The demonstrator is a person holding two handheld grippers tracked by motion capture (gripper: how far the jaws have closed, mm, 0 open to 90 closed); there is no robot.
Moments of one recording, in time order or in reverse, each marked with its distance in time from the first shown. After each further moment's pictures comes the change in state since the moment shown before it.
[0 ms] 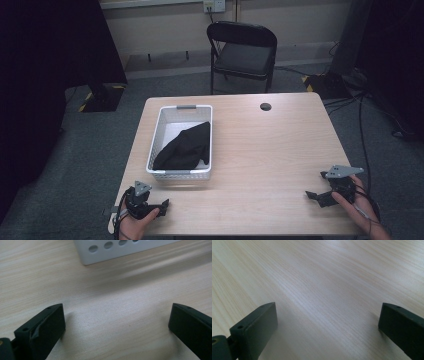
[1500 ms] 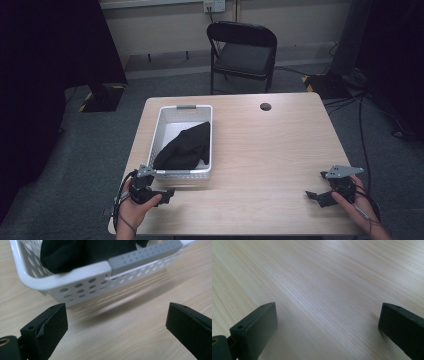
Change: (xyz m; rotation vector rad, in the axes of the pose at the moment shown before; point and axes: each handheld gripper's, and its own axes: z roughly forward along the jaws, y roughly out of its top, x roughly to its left) left arm -0.009 0.064 -0.026 0.020 -0.129 0.030; right arm 0.000 0.000 0.000 0.000 0.000 0.000
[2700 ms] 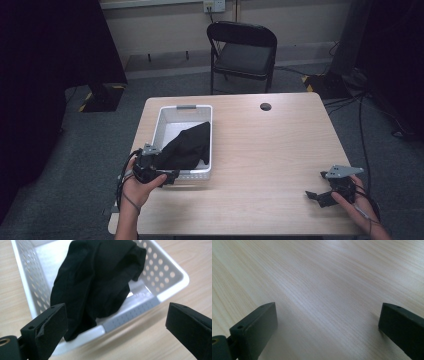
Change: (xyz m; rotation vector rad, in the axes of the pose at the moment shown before) left arm -0.006 0.062 -0.009 -0.035 0.001 0.055; right arm 0.000 0.000 0.000 0.000 0.000 0.000
